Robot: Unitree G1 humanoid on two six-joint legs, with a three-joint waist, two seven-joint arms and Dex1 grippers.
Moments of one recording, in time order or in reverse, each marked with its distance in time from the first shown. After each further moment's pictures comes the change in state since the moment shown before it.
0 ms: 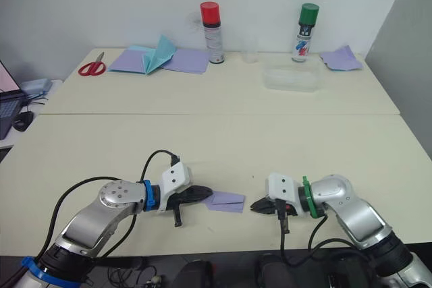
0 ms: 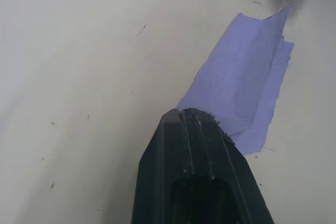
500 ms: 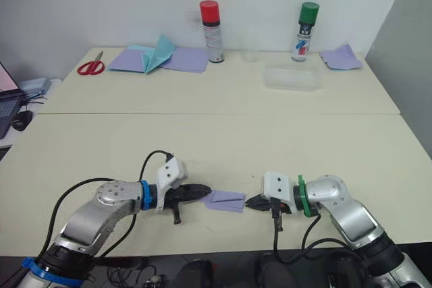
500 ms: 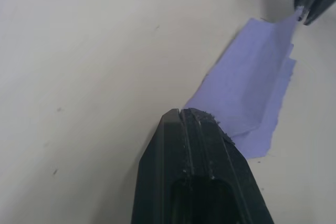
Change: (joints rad) left arm 0.005 -0.019 0.117 0.017 -0.134 0.124 -0.024; right arm -0.004 0.029 -0.001 0.017 -0.026 -0.023 -0.016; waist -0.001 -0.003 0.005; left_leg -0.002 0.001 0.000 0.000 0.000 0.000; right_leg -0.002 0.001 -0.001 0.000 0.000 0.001
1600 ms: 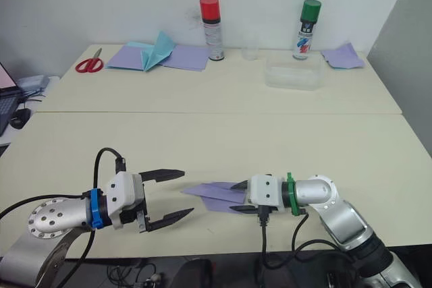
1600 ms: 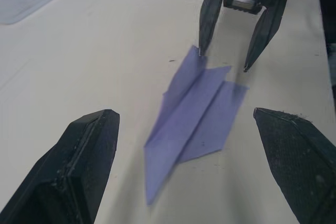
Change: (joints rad) left arm 0.348 0.089 0.272 -0.339 -0.019 -0.354 -0.055; right arm -0.020 0.083 0.056 -0.046 -0.114 -0.161 -0.089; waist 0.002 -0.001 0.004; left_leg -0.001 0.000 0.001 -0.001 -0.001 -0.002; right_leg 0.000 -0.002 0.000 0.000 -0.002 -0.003
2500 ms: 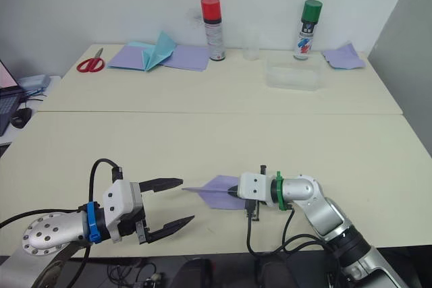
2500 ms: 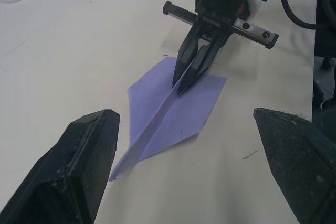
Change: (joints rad) left arm 0.104 -0.024 0.023 -0.107 -0.033 0.080 0.081; right arm -0.063 0.106 0.029 0.218 -0.118 -0.059 -0.081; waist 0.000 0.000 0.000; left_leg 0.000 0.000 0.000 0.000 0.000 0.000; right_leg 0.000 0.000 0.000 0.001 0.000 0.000
